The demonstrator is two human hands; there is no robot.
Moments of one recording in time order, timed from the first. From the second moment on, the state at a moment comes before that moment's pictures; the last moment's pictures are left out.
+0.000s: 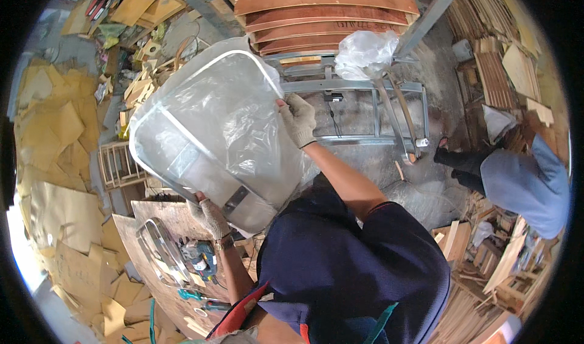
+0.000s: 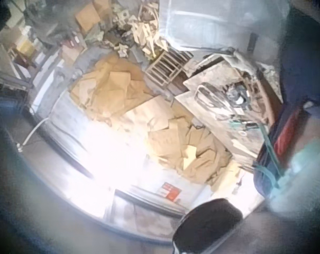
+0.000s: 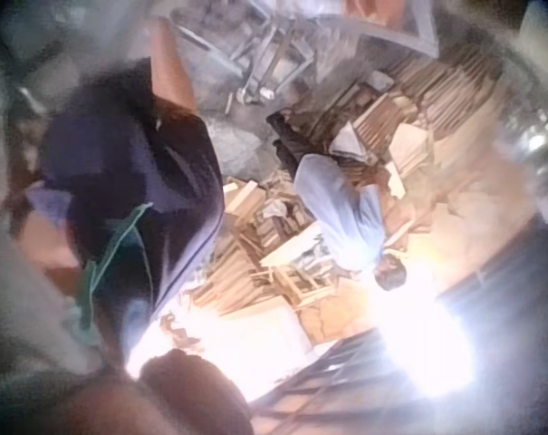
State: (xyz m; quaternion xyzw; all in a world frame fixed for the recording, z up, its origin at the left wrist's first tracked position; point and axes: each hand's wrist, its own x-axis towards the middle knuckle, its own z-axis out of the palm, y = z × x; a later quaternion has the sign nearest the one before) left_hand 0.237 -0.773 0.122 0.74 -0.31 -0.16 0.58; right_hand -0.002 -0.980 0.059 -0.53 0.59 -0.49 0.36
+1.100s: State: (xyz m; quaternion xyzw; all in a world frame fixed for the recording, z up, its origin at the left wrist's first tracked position) left_hand 0.186 -0.573 0.215 0.93 0.00 0.20 0.32; right_hand -0.085 -1.193 -0.150 -0.78 0.54 0.08 0.30
